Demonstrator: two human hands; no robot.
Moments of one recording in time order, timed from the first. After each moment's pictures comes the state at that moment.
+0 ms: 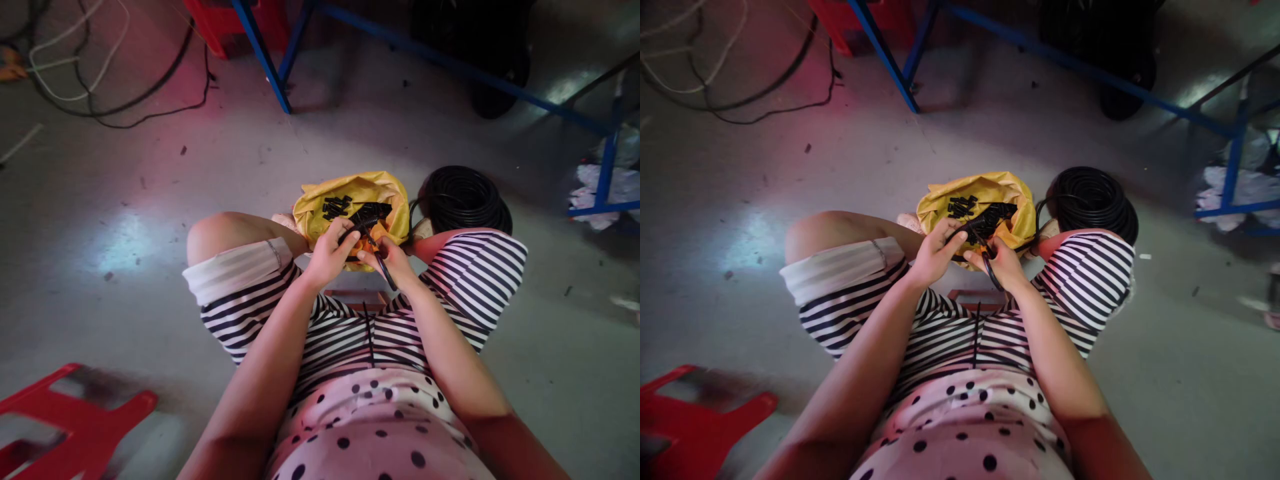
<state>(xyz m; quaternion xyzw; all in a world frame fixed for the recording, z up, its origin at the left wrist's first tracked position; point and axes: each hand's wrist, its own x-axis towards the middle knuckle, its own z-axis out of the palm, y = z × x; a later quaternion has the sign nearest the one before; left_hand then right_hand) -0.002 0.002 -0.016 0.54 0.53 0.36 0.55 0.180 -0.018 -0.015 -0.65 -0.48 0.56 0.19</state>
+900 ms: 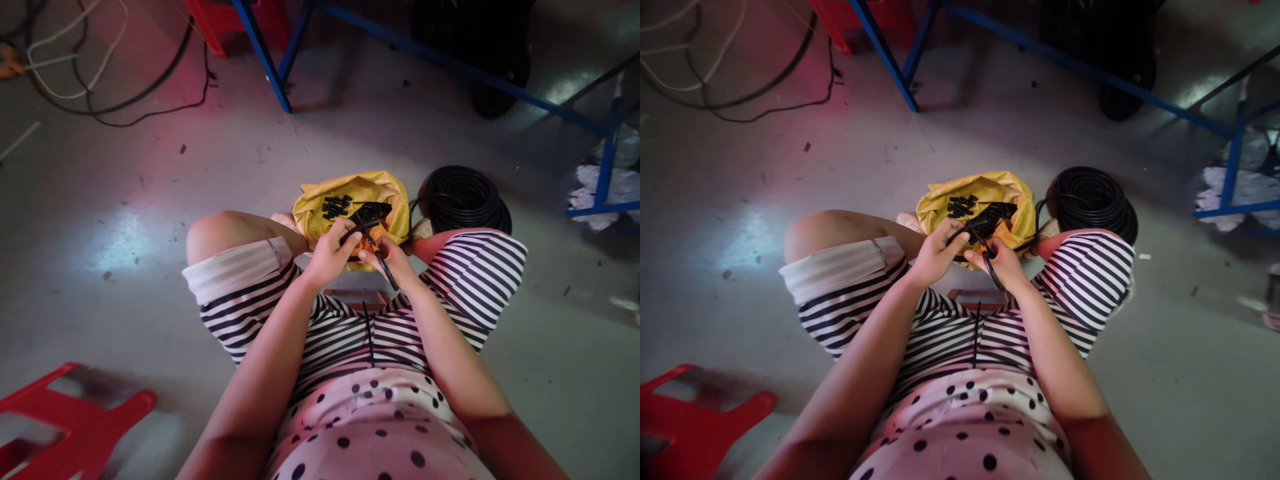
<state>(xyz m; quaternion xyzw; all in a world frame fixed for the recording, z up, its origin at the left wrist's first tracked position) -0.001 0.003 -0.016 0.56 0.52 0.35 0.54 0.183 -0.020 -0.026 -0.63 -0.48 0.58 0.21</state>
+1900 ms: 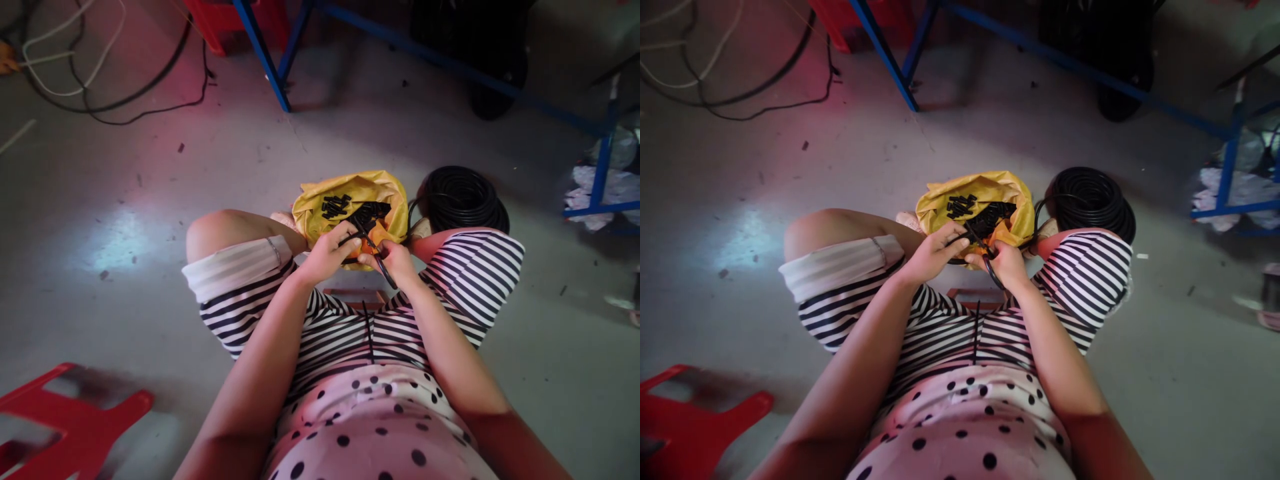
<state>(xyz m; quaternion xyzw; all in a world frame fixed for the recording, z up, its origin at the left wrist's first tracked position) -0.010 0.006 -0.008 0.58 0.47 0.30 0.59 0.185 -0.017 -0.012 -0.69 -0.56 0.45 0.12</state>
